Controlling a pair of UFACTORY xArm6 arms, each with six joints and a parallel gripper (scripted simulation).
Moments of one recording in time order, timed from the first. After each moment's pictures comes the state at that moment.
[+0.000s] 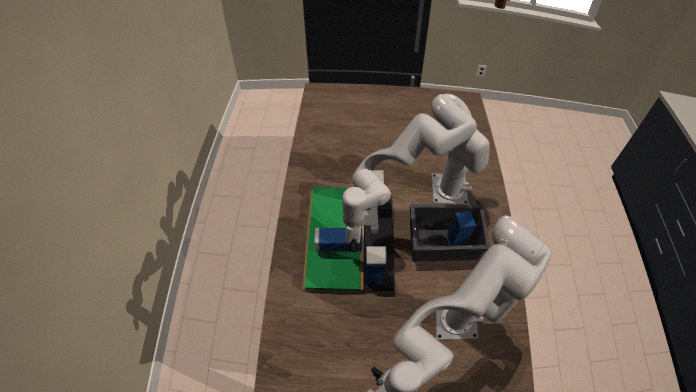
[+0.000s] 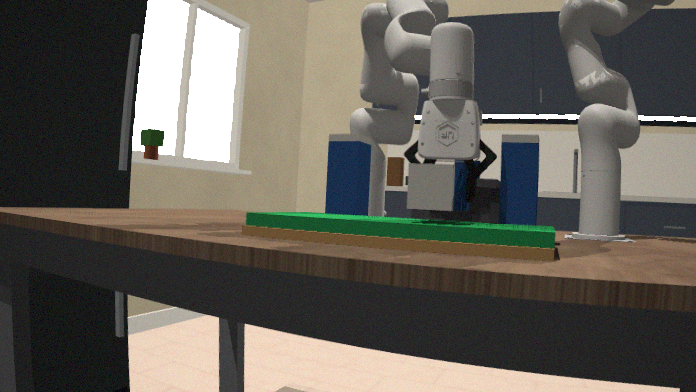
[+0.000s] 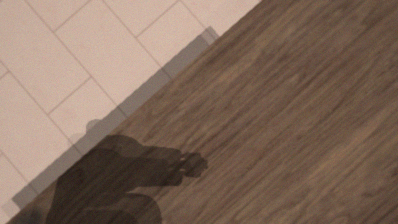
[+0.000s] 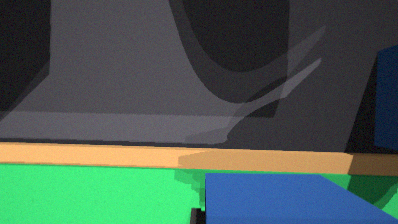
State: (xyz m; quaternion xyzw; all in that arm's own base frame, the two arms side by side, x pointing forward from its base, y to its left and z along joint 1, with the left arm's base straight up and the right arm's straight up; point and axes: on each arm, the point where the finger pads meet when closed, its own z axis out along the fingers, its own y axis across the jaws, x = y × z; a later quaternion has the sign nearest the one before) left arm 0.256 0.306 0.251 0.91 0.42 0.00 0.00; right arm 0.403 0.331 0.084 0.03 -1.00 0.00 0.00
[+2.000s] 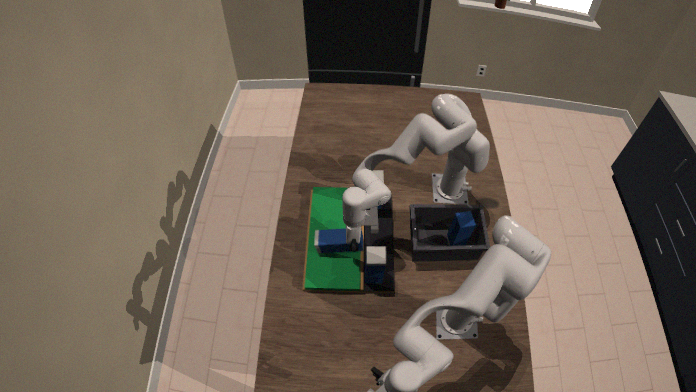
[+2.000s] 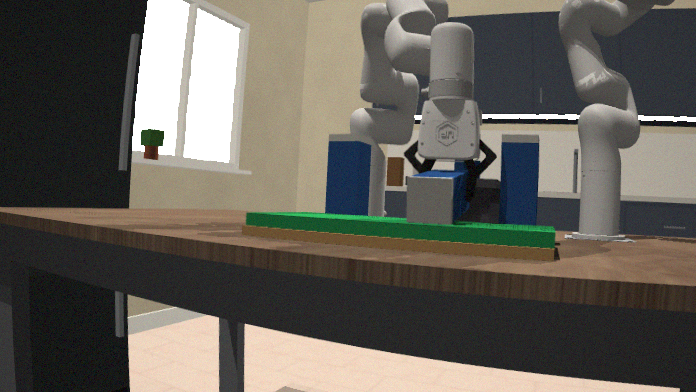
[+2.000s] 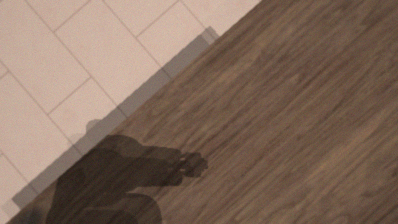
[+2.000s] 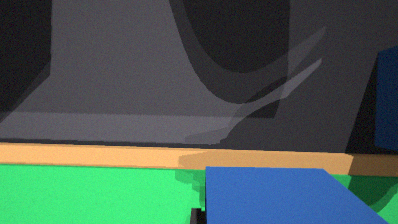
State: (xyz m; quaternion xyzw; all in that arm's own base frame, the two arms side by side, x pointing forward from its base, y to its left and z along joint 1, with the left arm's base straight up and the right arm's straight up) left arm 0.256 0.306 0.251 0.91 0.42 0.00 0.00; right arm 0.403 0.330 0.084 0.03 -1.00 0.00 0.00
